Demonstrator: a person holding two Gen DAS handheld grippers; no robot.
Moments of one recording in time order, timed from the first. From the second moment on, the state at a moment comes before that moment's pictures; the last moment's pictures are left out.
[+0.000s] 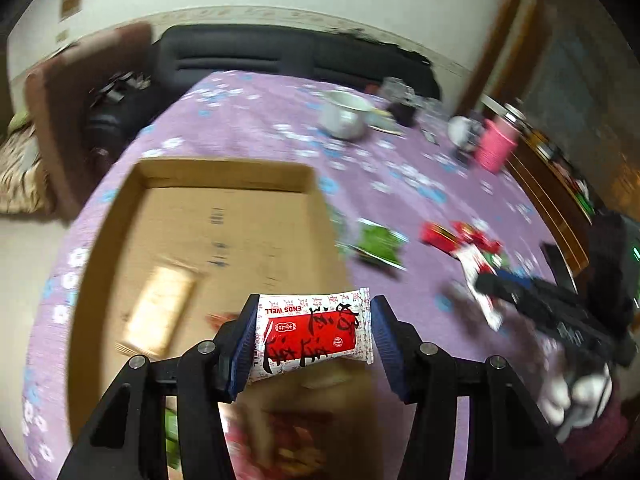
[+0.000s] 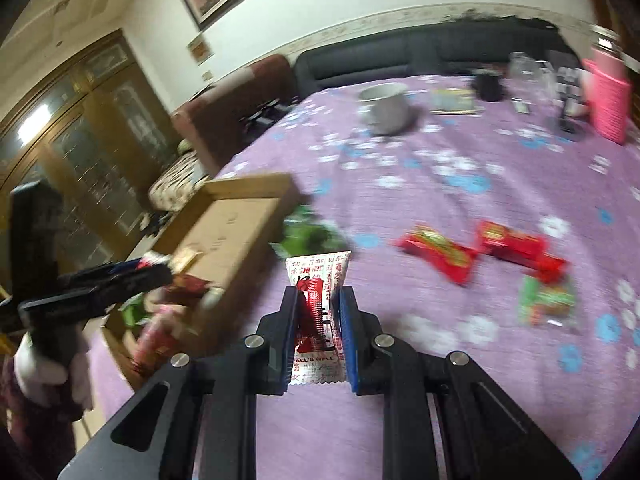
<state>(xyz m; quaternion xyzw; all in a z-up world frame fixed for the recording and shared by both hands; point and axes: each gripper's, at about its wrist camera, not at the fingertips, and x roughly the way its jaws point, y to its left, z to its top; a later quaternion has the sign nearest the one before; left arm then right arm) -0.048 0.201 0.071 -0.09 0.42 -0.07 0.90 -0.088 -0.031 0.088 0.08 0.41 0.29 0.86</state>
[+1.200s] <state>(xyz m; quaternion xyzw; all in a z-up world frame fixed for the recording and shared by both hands) -0.070 0.237 0.107 -0.24 0.33 -0.08 0.91 -0.043 -0.075 0.088 0.13 0.43 0.21 0.87</state>
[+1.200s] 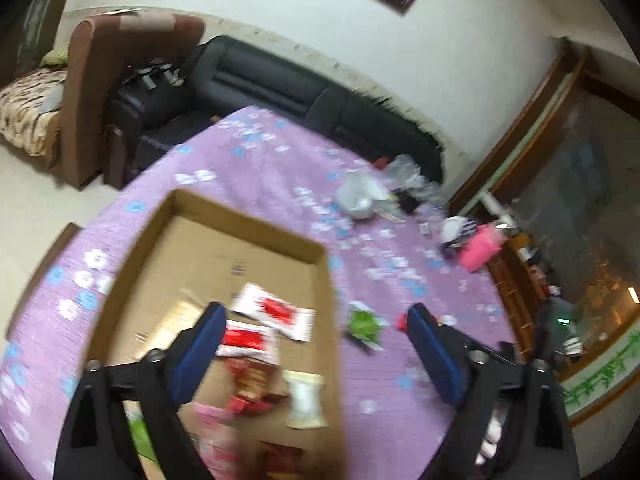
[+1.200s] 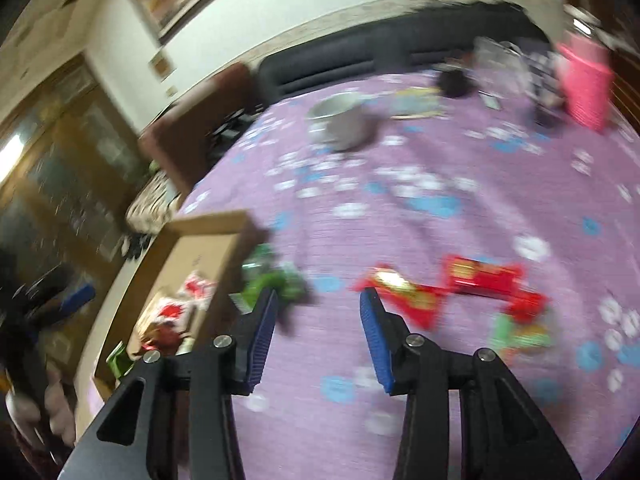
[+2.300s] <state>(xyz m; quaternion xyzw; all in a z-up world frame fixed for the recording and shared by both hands) -0.094 0.107 0.046 -0.14 0.43 -0.17 0.88 -0.007 -0.047 0.037 -0.04 0.46 0.20 0.86</state>
